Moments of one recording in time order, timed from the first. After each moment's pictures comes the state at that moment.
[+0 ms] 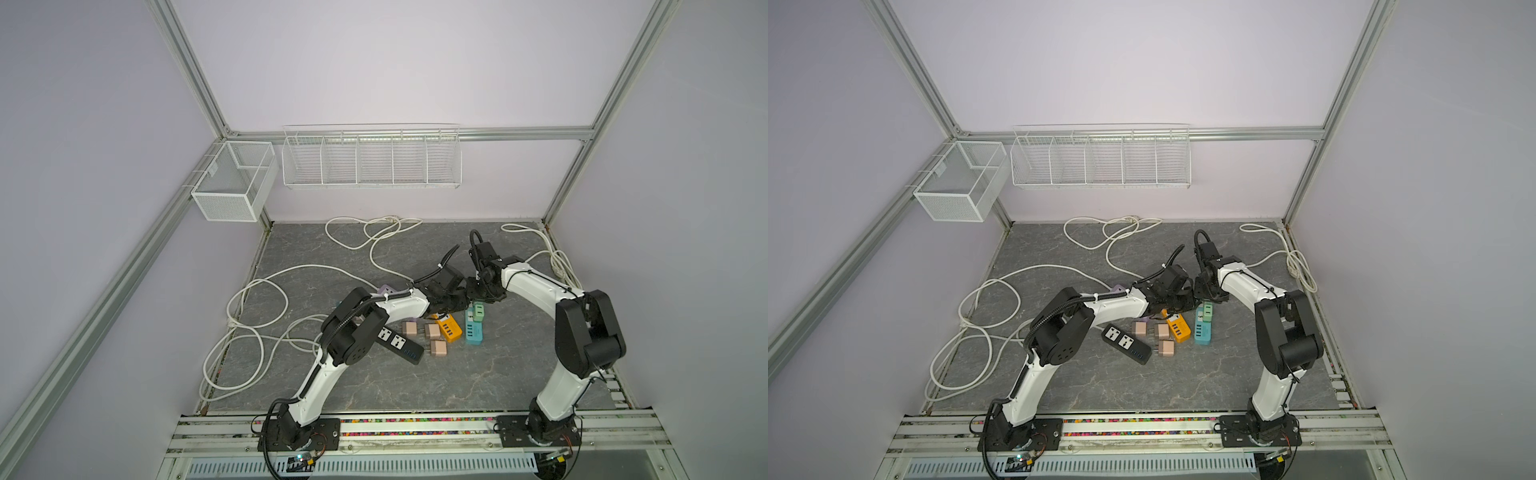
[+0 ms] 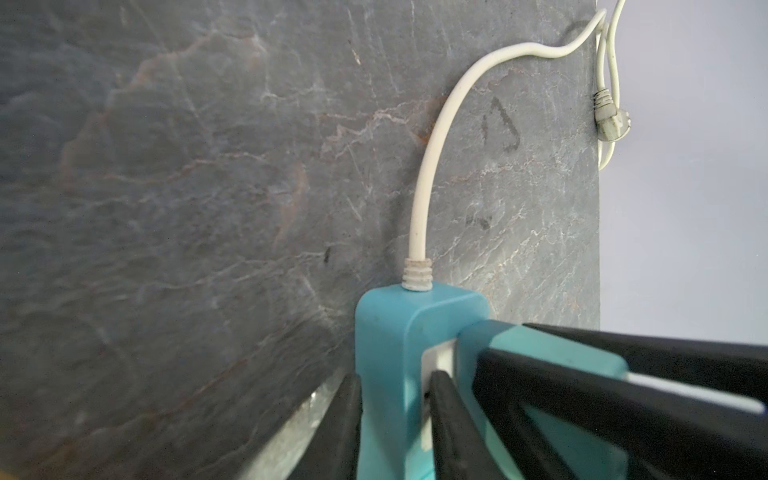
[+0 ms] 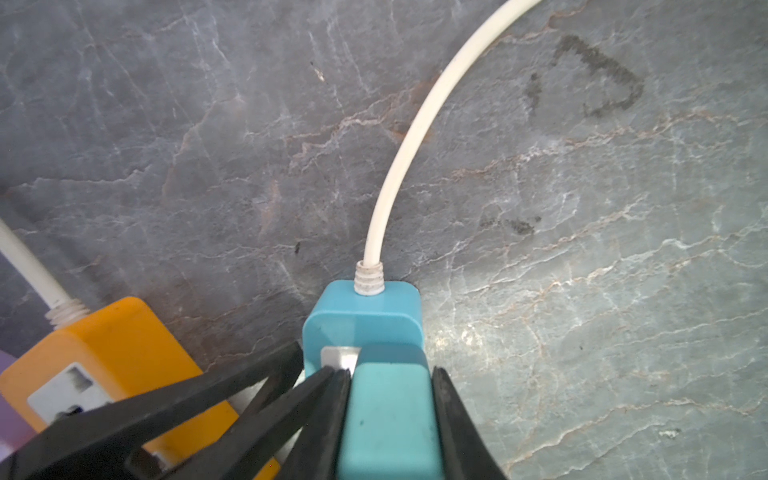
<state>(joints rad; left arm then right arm) -0.95 2.27 1.60 -0.10 0.16 -0.94 0.34 1.77 1.24 -0.76 0.10 0.44</state>
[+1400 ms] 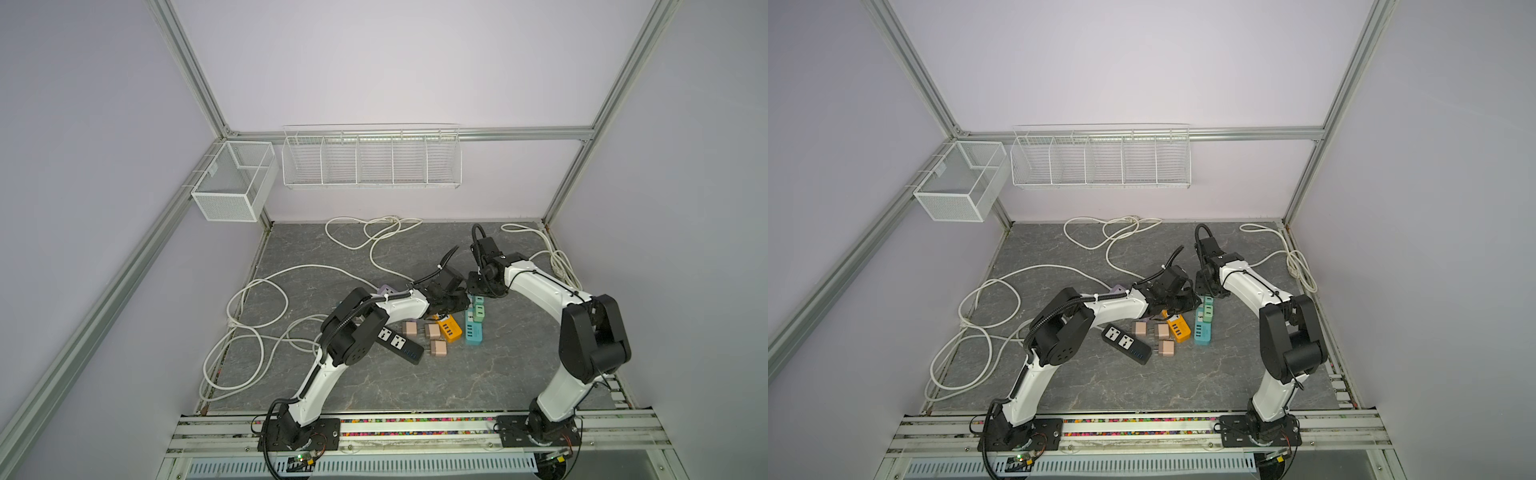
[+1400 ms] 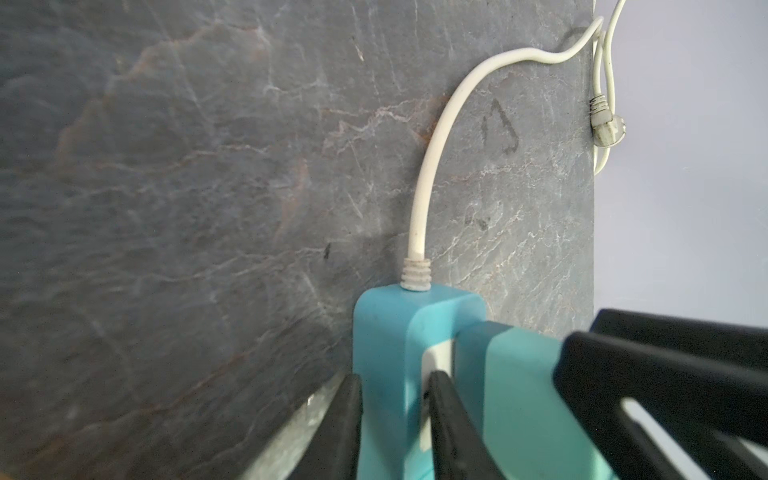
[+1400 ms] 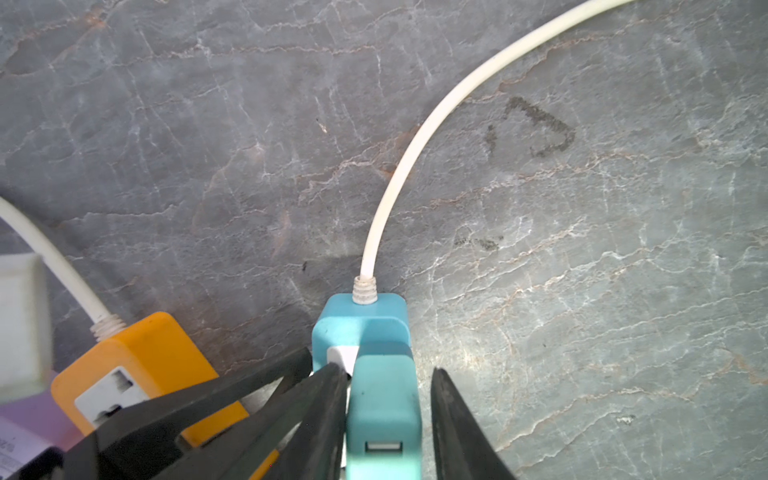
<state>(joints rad) -0.95 2.26 1.58 -0.08 0.16 -0.96 0.34 1.74 1.27 -0.77 0.15 0.45</state>
